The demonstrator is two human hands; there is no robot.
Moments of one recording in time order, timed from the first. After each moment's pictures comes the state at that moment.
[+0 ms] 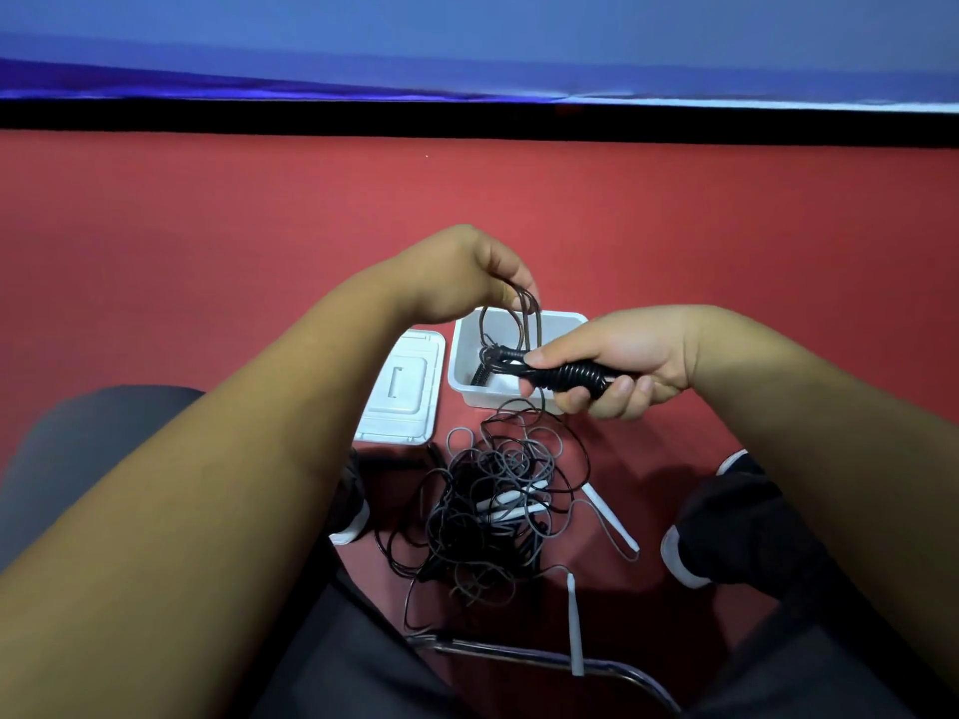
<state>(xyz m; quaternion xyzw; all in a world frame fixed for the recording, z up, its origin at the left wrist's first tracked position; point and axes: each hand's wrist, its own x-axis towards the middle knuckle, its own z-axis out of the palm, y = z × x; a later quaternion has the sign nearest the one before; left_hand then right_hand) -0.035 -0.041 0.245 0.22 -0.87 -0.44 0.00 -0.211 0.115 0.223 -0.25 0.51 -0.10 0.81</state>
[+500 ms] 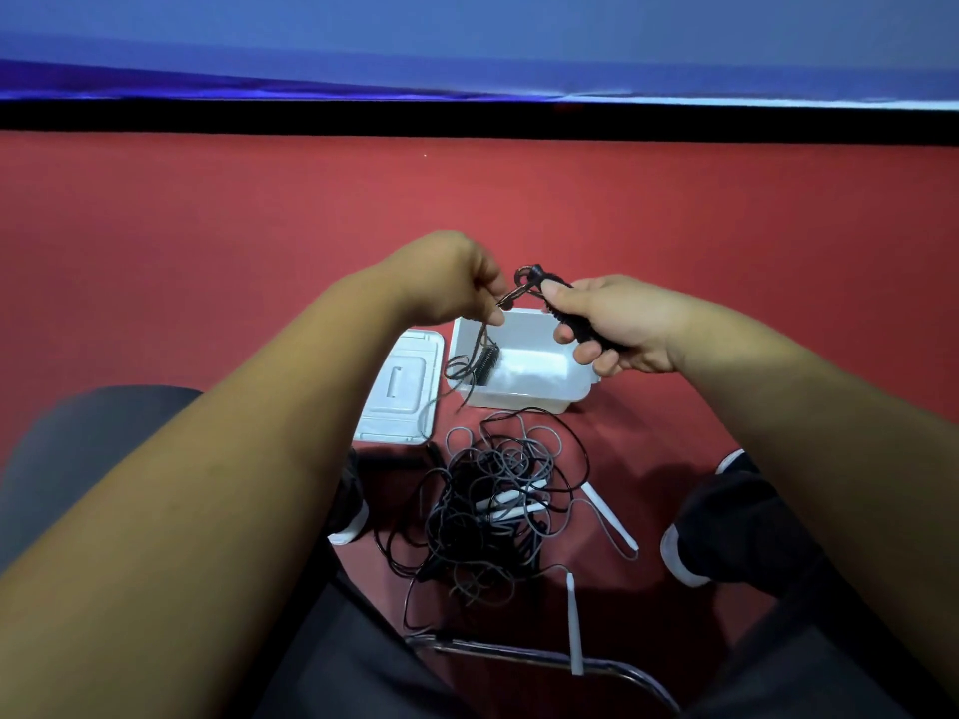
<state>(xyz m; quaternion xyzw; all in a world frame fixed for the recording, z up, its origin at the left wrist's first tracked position) -0.033 -0.046 0.240 0.30 -0.90 -0.31 -0.05 -0.216 0.100 0.211 -0.25 0.69 -0.32 0.60</state>
